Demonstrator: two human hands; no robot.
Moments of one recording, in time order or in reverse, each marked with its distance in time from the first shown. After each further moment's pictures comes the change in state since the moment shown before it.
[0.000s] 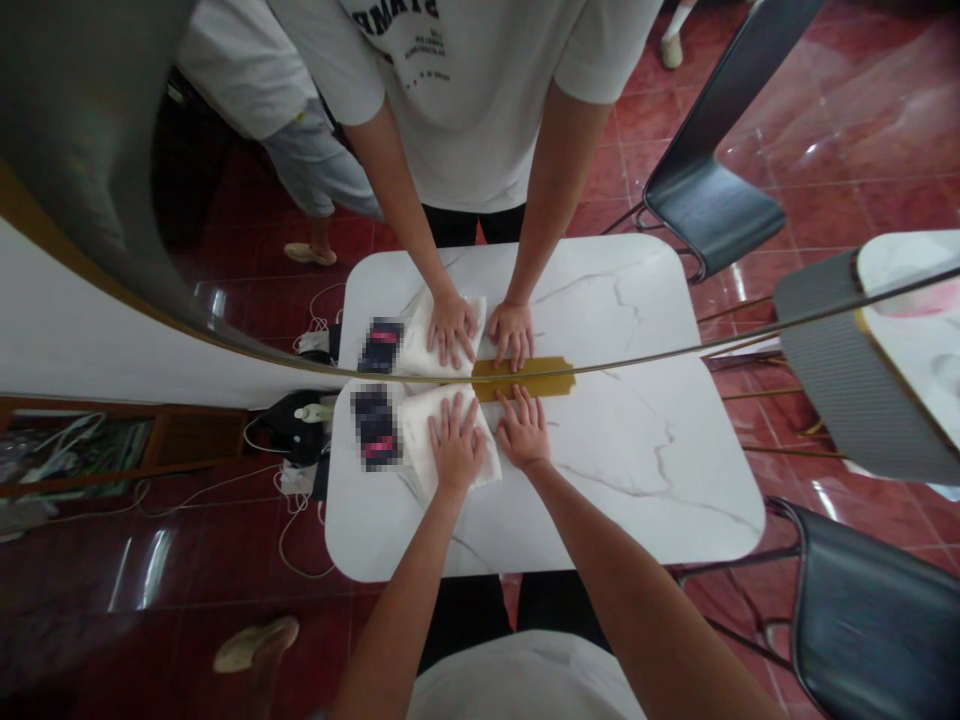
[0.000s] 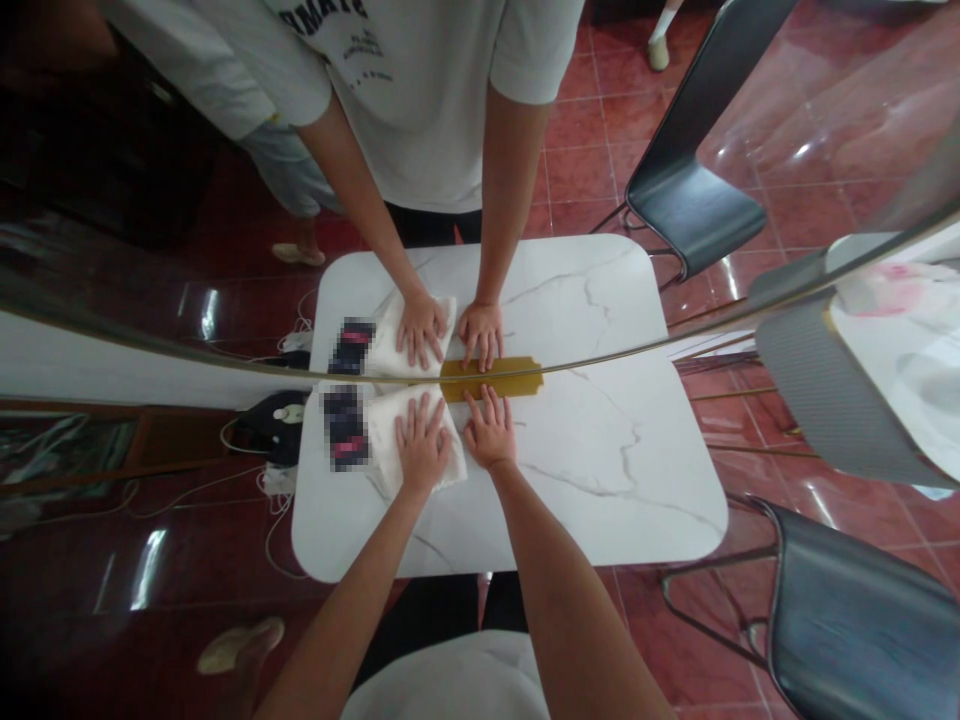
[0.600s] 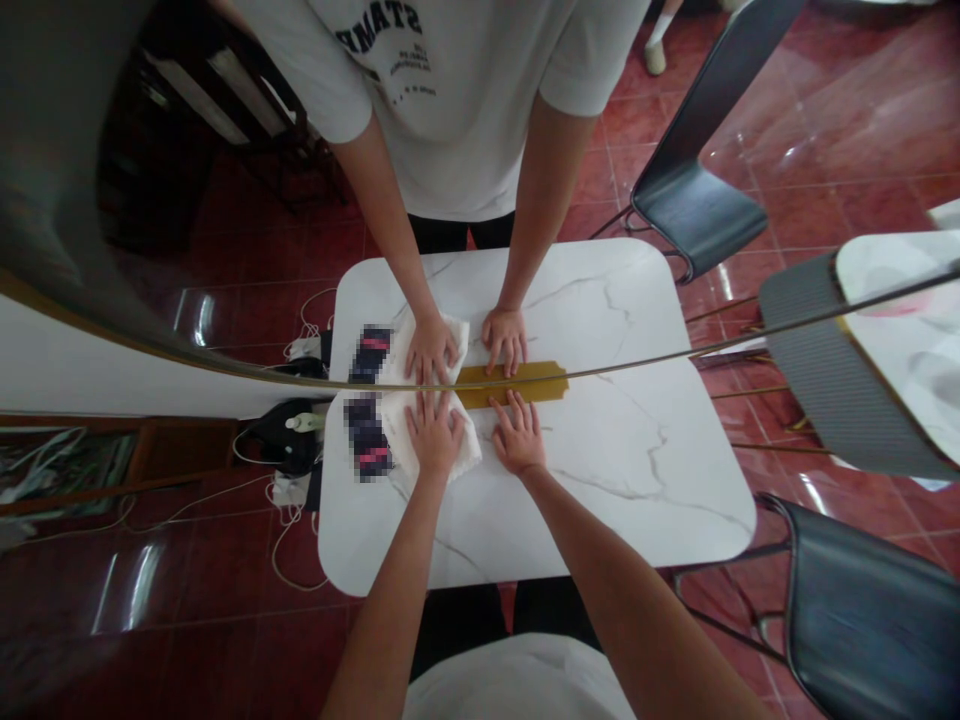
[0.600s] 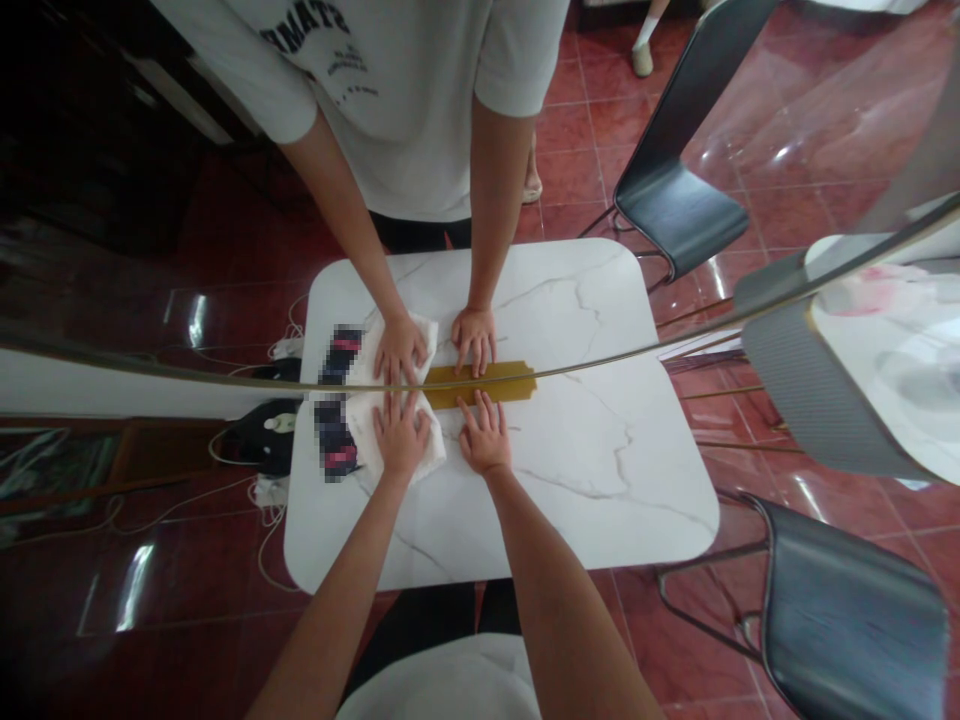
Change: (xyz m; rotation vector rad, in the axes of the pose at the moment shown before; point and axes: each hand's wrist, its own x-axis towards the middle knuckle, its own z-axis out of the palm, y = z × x) left_hand 0.039 -0.024 -0.002 0.021 0.044 -0.097; right_hand 0.001 0.002 0.001 -0.019 -0.010 -0.010
